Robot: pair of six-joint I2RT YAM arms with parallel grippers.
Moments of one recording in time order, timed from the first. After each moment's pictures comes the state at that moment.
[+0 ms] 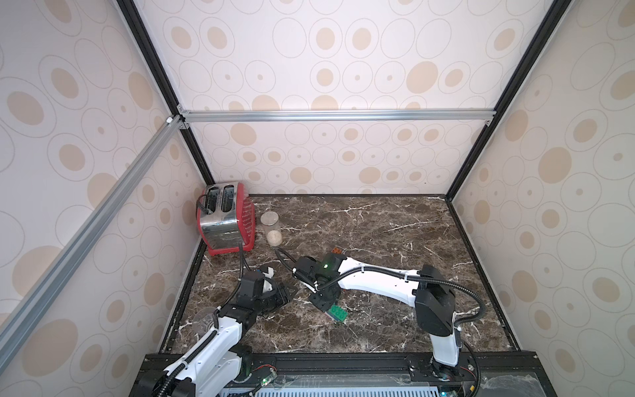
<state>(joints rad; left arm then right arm) -0.25 0.89 0.25 -0.13 0.43 -0.80 1.13 1.99 1.66 -1.14 0.07 0.25</state>
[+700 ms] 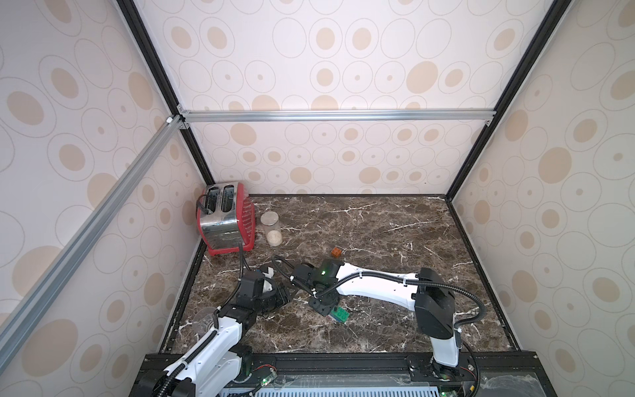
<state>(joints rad) -0.25 0.89 0.25 -0.13 0.43 -0.80 1.16 1.98 1.62 -1.12 0.12 0.25</state>
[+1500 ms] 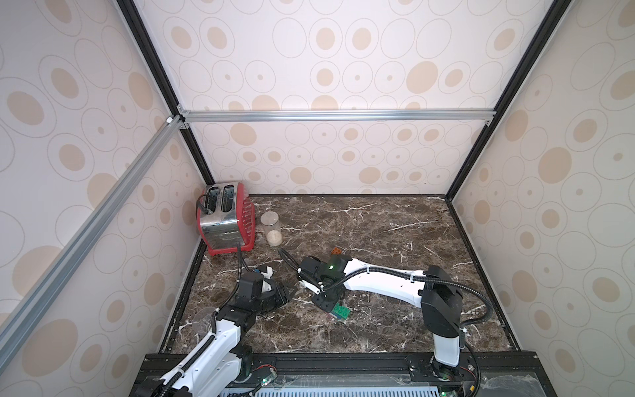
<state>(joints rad) -0.25 0.84 0.25 -0.16 0.42 -0.80 1.11 1.94 1.59 -1.07 0.05 0.09</state>
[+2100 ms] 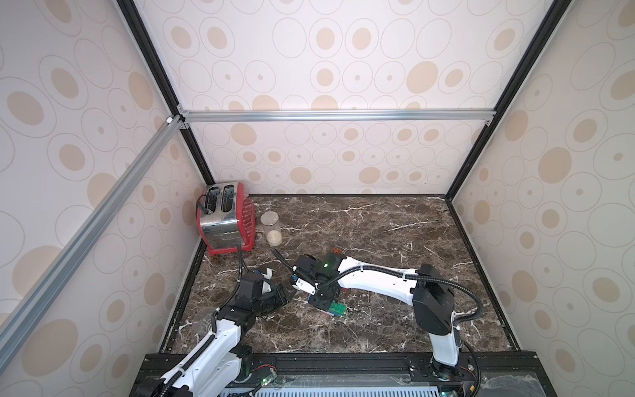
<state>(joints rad) -0.25 0.85 0.25 -0.18 0.40 -0.80 1.11 2.00 1.65 -1.07 0.02 -0.05</state>
